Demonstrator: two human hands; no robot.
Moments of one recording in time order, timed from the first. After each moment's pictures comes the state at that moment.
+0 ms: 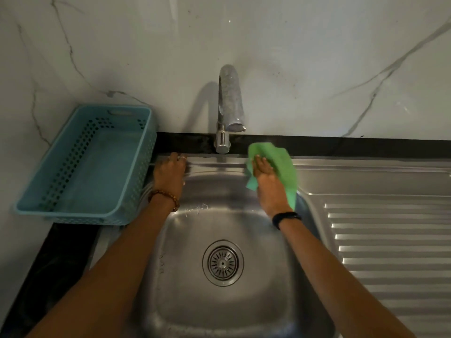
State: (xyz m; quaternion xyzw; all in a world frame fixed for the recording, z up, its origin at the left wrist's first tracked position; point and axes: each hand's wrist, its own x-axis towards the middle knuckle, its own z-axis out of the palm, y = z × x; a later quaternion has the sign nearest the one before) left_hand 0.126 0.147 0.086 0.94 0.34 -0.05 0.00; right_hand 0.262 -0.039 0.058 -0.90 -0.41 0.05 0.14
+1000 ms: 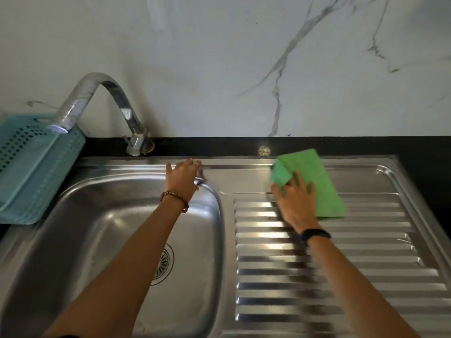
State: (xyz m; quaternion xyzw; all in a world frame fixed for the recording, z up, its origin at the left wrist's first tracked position) left_hand 0.268 -0.028 0.079 0.95 0.30 -0.05 0.01; right_hand 0.399 -0.266 0.061 -0.94 -0.33 0.04 0.03
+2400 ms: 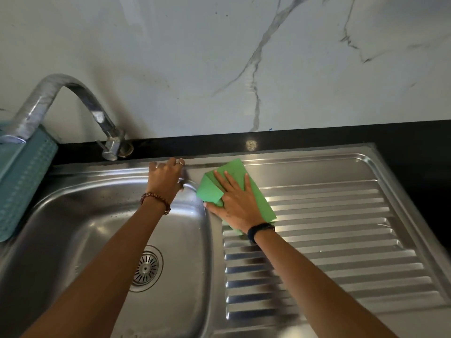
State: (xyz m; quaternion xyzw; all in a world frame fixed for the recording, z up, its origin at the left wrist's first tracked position) left_hand 0.275 -0.024 0.078 0.96 0.26 -0.08 -0.07; right_hand 0.355 -0.205 0.036 -0.86 -0.50 0.08 0.09
